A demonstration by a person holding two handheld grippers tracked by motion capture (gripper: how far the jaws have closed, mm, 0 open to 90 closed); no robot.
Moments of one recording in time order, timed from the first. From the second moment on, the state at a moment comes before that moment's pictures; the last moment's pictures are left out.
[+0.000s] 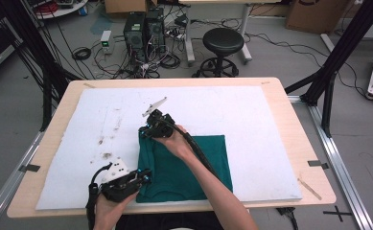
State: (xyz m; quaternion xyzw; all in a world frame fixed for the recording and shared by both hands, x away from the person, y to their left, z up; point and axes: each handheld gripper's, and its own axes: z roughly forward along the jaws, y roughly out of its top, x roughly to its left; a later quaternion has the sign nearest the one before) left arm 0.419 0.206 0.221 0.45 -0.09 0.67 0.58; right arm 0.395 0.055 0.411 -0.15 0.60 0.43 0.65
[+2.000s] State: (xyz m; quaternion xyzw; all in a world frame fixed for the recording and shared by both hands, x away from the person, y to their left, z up) left arm 0.422 0.078 0.248 0.52 -0.14 0.66 0.53; right arm 0.403 -0.086 0.405 -0.11 0.56 0.50 0.65
